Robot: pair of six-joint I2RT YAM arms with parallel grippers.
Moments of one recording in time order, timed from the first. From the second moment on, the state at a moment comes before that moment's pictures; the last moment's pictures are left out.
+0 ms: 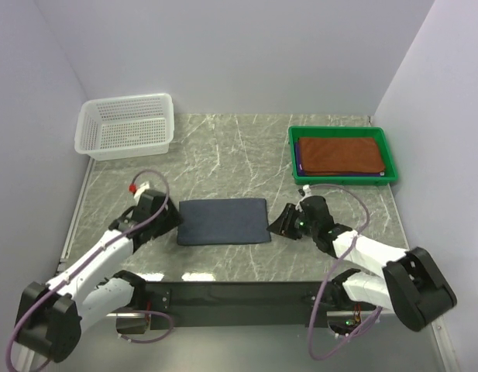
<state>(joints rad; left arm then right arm) -0.39 0.92 0.46 -0.43 -0.17 -0.88 0.47 1.17 0.30 0.18 -0.31 0.84</state>
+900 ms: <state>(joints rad) -1.15 1.99 1.52 -0.68 -0.35 -0.73 0.36 0.69 0.37 -0.32 0.23 0.70</state>
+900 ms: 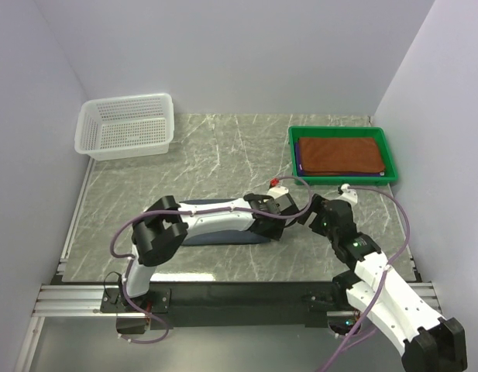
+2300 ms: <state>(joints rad) -1.16 1.87 1.29 -0.50 -0.30 -0.72 0.36 1.24 0.30 0.27 -0.32 1.07</state>
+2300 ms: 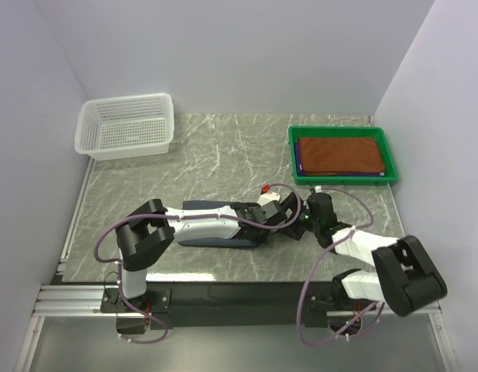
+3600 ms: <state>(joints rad) -1.07 1.65 1.24 -0.45 -0.21 -0.75 0.41 1.65 0.73 0.19 -0.43 0.90</state>
